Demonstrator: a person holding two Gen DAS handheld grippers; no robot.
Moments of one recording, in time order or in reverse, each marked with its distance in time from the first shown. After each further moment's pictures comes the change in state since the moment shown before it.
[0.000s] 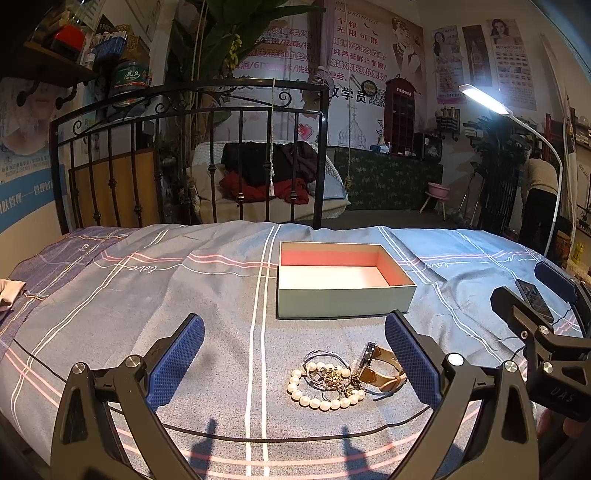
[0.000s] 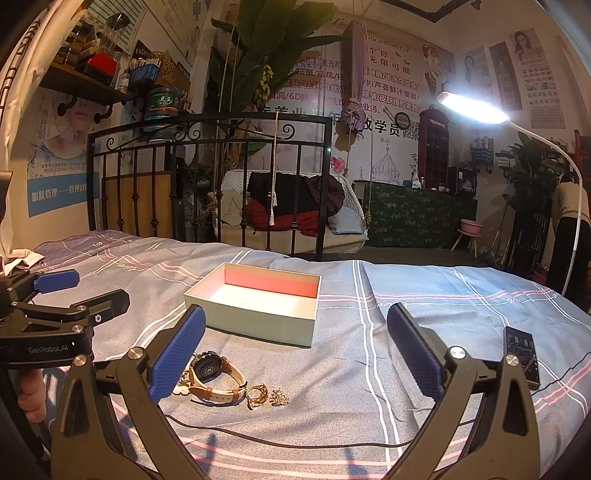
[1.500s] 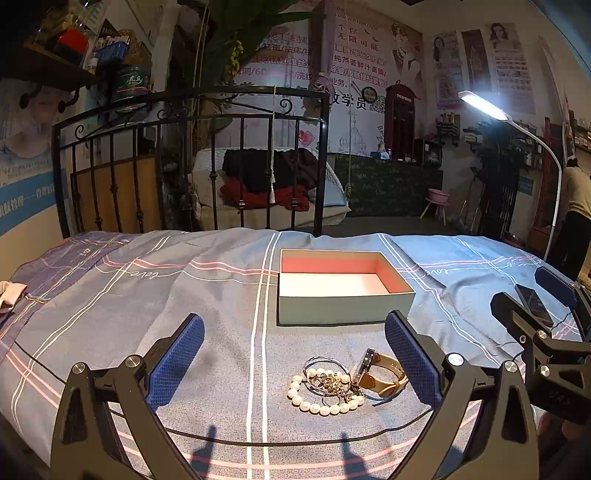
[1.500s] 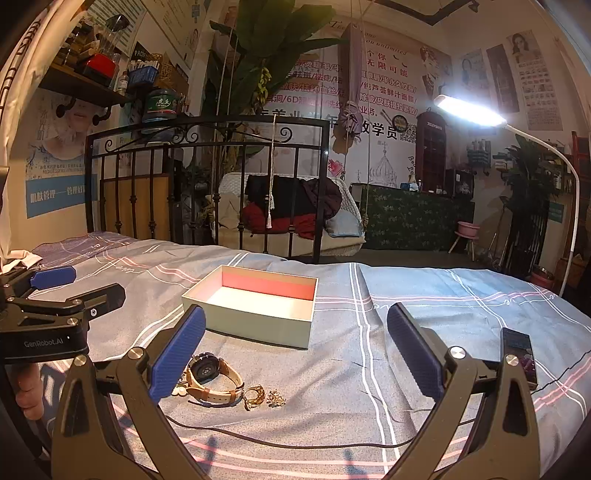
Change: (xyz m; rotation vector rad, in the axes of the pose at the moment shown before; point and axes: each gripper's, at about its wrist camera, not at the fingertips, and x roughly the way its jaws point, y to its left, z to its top) left arm -0.004 0.000 0.005 -0.006 -0.020 0.003; right arm -0.004 0.000 -0.002 -0.001 -0.012 -0.010
